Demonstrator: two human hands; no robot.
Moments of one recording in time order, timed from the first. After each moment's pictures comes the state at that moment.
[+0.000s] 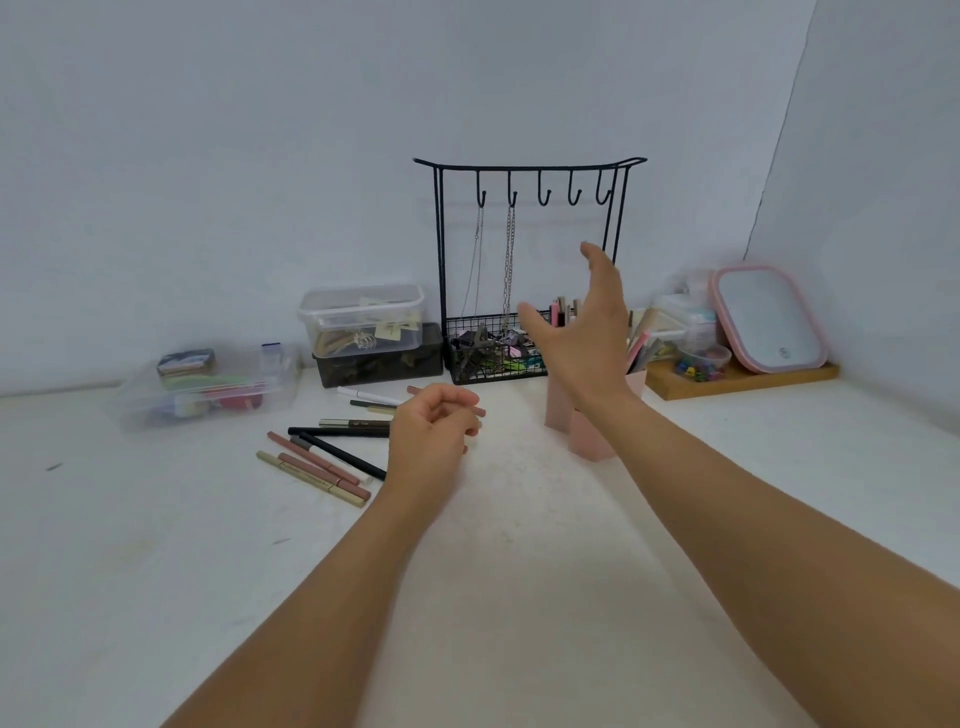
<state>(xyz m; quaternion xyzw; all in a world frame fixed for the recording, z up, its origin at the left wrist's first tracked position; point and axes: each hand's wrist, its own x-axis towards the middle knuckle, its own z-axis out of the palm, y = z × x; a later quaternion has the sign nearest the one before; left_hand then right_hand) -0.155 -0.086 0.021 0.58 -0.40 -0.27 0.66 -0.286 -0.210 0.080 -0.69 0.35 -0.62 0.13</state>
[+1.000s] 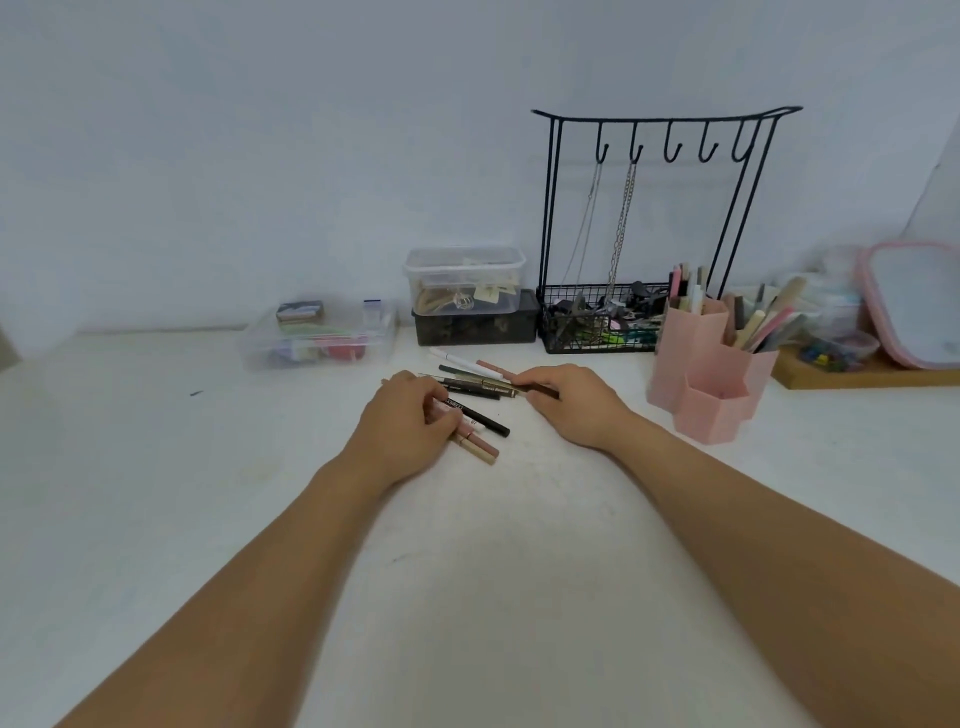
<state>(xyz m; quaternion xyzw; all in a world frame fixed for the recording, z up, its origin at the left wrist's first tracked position) -0.037 -0.031 0.000 0.78 -0.53 0.01 0.33 -0.213 -0.197 -0.005 -0.90 0.31 -0.22 0.20</state>
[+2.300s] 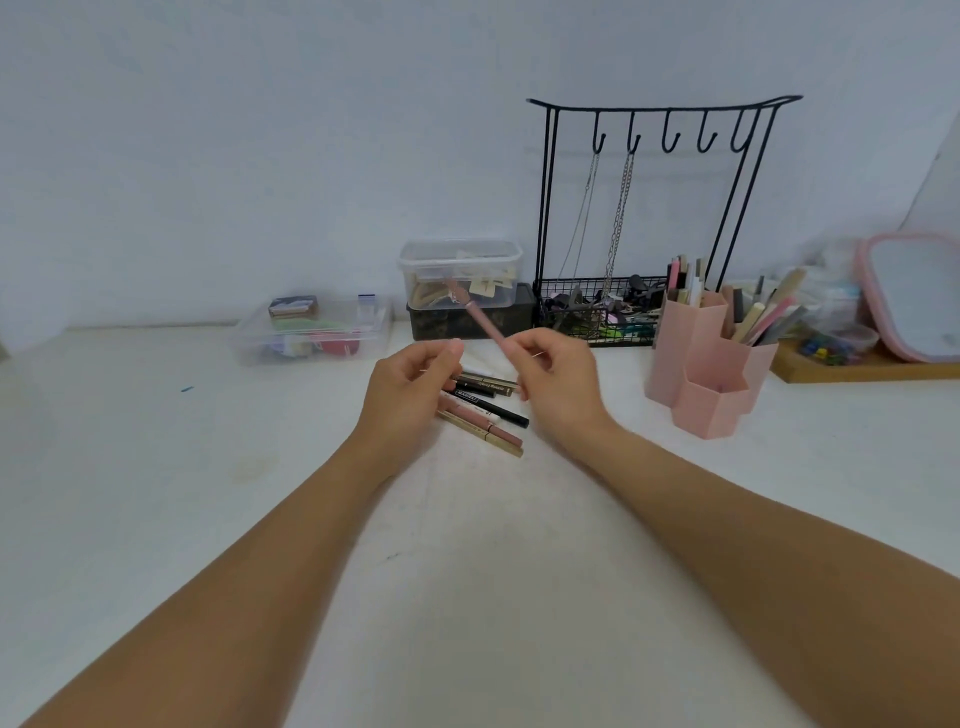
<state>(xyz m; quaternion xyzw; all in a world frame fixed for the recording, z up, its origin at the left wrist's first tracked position) -0.052 -0.039 0.011 0.60 -0.42 -0.19 0.65 -0.194 -0.146 0.015 -0.74 0.26 -0.48 0.38</state>
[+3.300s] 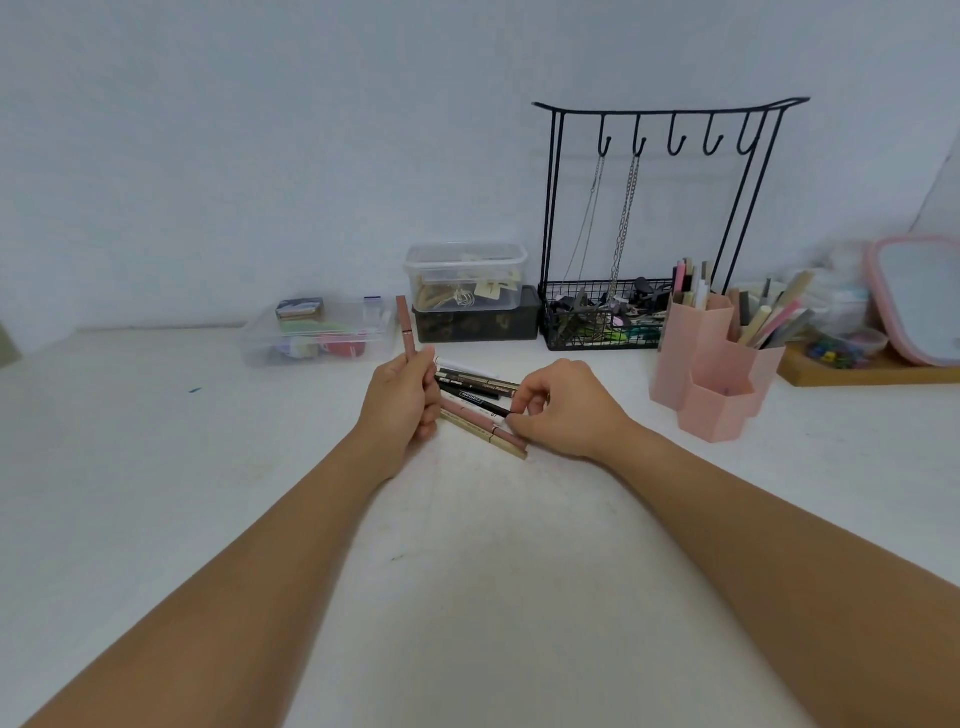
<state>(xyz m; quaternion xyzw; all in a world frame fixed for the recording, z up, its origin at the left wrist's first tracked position) -0.046 -0.040 0.015 0.59 -0.31 -0.33 0.67 -0.211 -0.162 0.006 -0.89 0.30 -0.26 0.21</state>
